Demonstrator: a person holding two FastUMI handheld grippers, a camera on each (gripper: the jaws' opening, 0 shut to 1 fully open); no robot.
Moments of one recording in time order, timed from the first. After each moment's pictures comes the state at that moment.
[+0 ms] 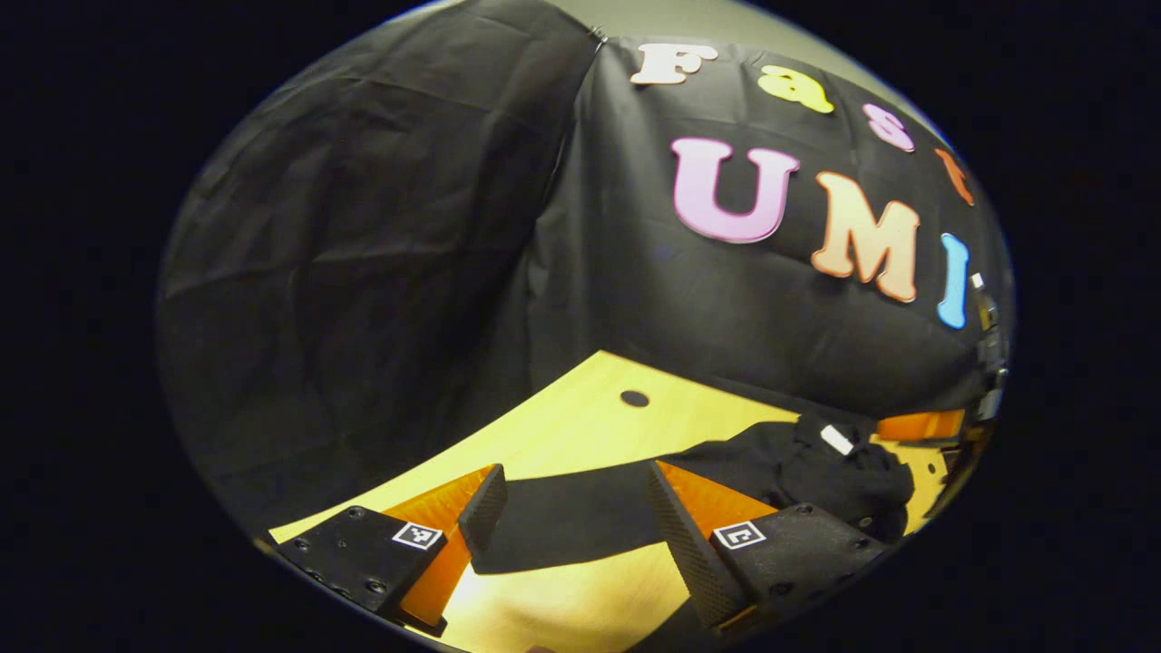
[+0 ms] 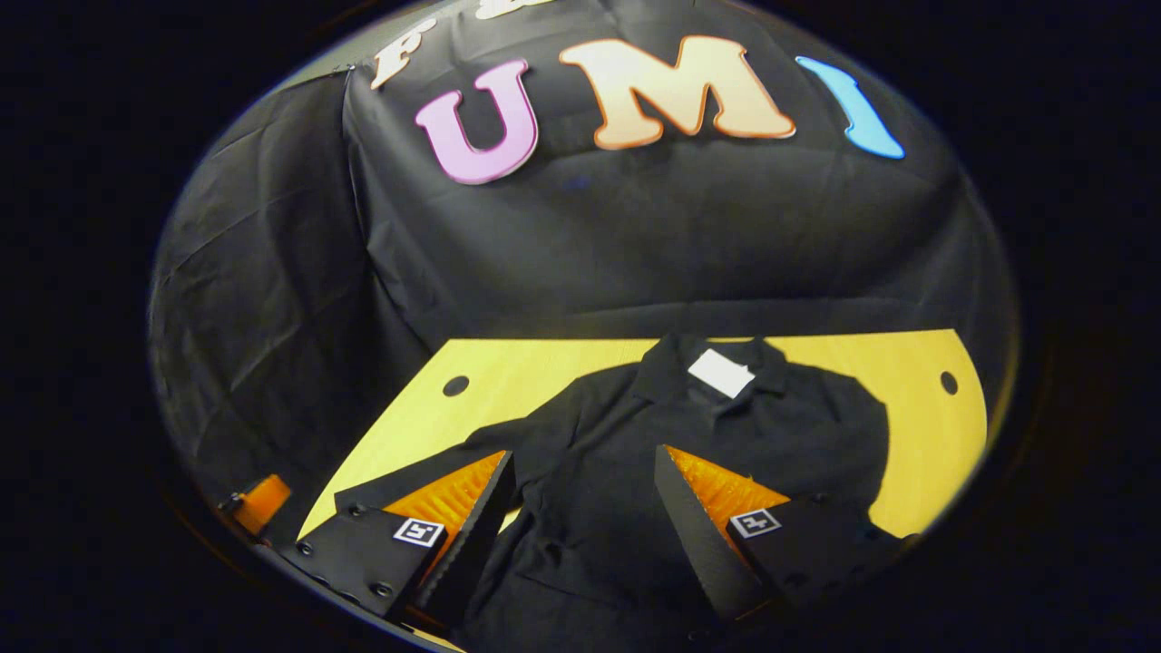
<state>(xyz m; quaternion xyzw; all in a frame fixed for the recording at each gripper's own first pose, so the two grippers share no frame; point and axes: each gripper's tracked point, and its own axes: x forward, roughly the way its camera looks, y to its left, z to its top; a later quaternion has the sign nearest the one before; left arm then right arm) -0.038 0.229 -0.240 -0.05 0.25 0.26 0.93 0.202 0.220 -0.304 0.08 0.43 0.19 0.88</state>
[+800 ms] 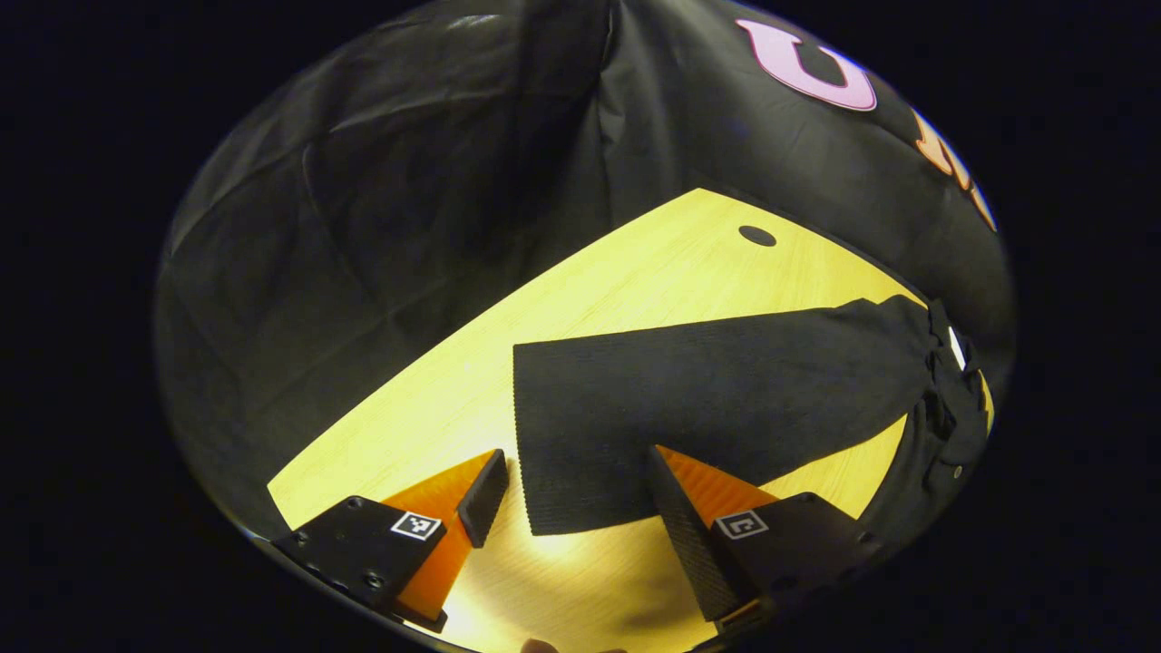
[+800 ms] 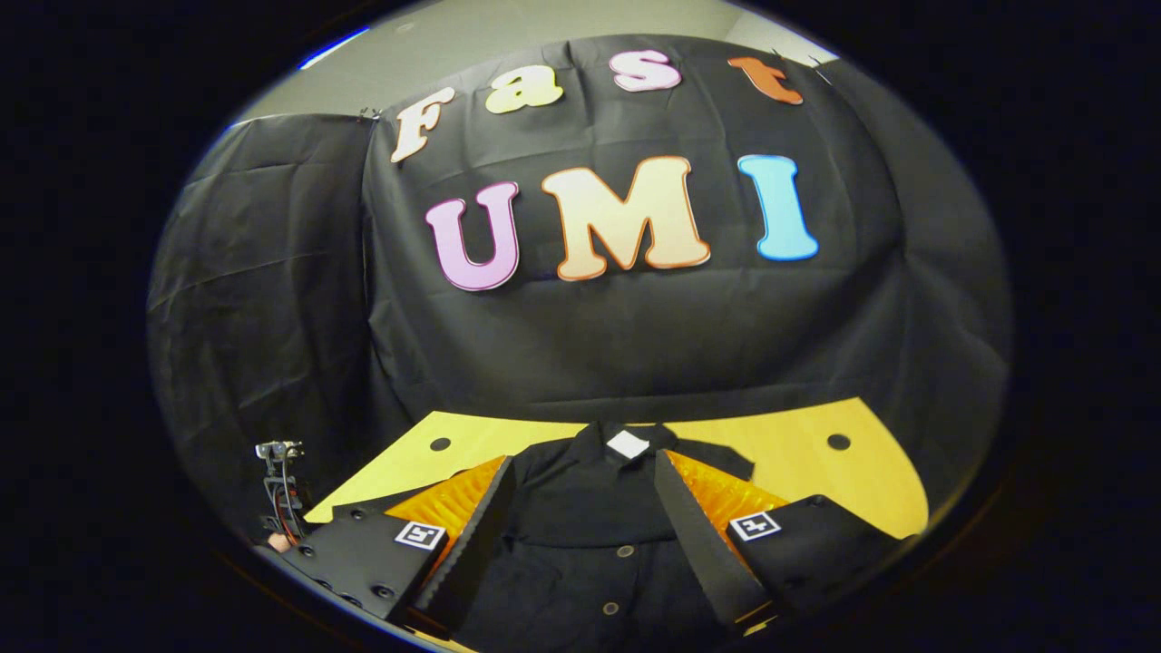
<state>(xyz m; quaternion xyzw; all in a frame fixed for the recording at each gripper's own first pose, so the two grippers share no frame) -0.094 0.266 -0.366 -0.07 0.46 0.33 0.82 0.138 0.101 -0.175 0.06 0.29 0.12 0.95</state>
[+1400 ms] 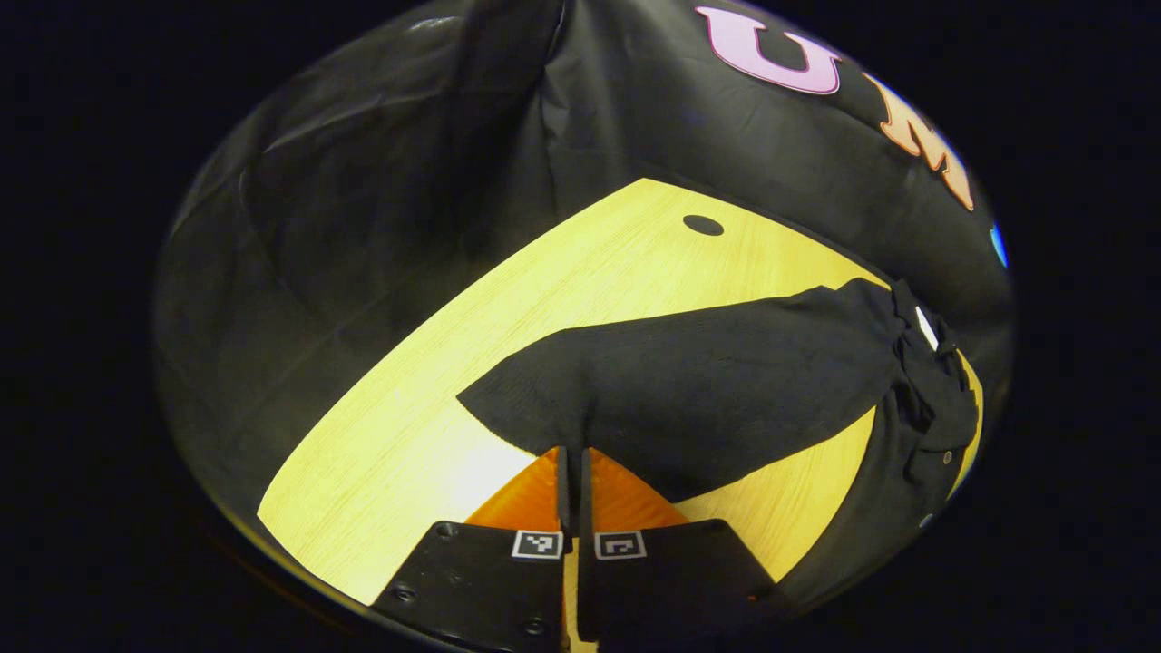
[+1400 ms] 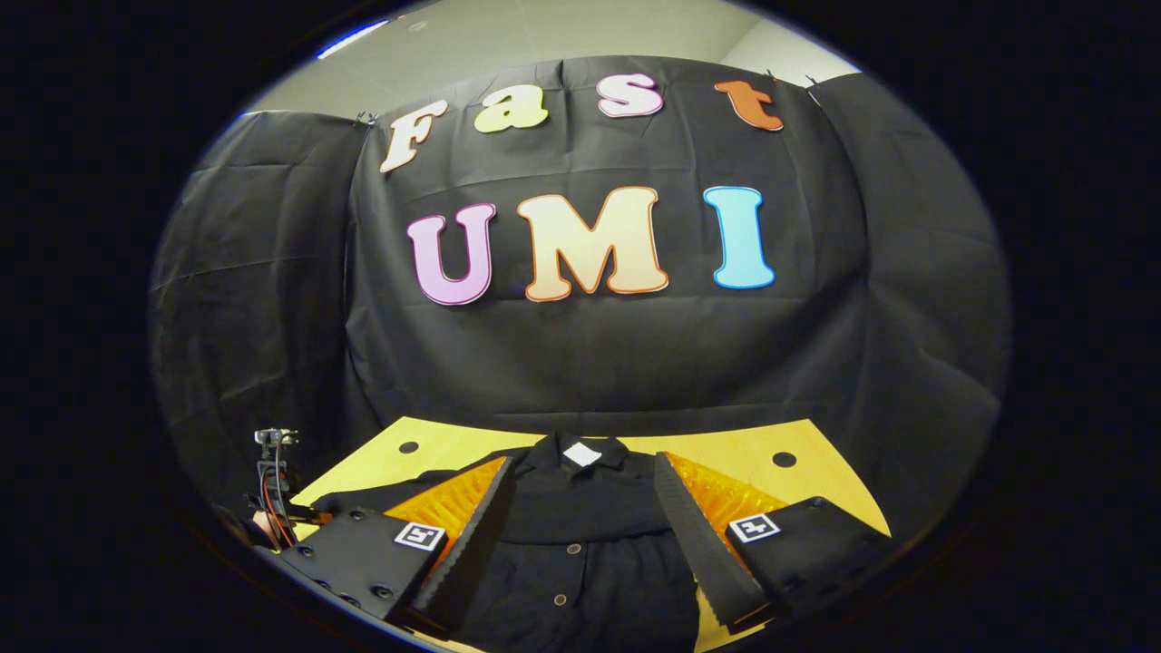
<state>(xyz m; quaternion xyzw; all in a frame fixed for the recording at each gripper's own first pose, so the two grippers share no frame) -0.058 0.248 -0.371 -0.08 0.46 0.26 0.84 0.114 0.052 -0.154 0.04 0.27 0.08 0.96</state>
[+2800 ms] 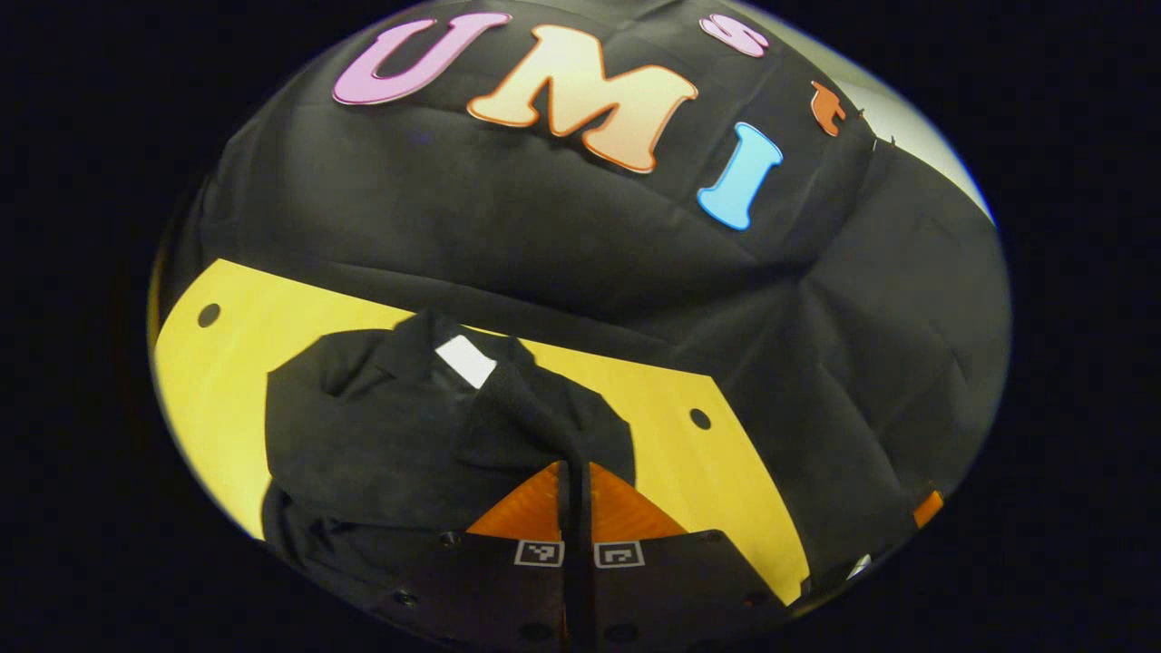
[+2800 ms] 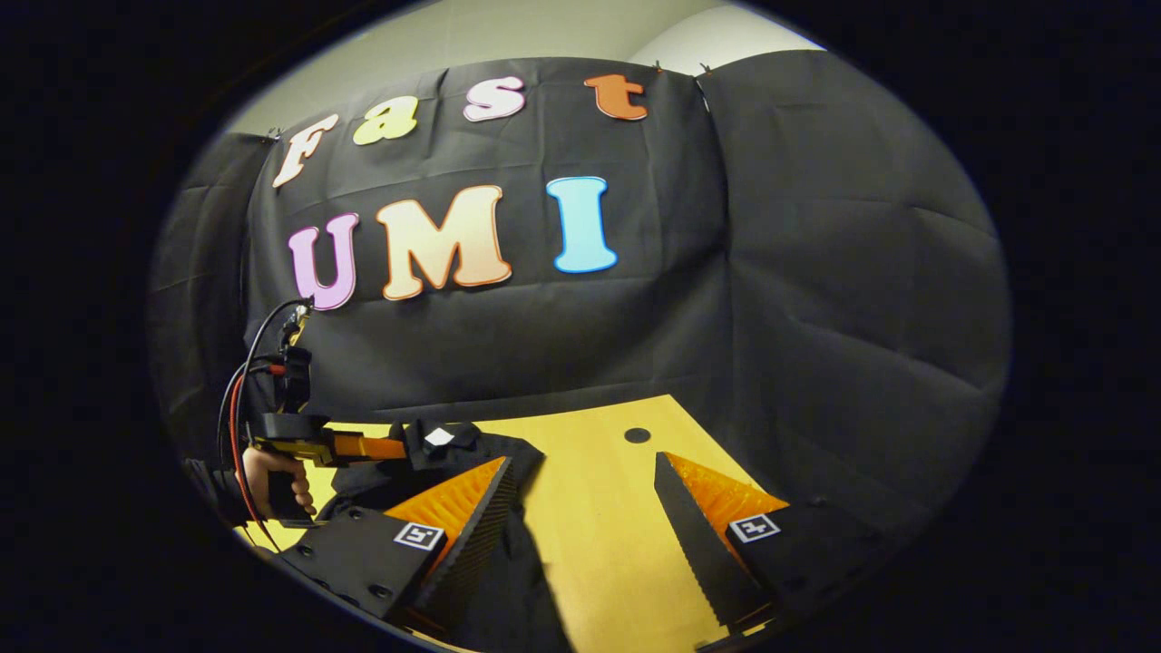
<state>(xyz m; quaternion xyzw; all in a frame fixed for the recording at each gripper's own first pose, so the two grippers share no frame) 0.132 -0.277 -0.284 -0.17 0.39 -0.15 0.89 0.056 -0.155 -0.176 0.05 0.30 -0.09 0.95</state>
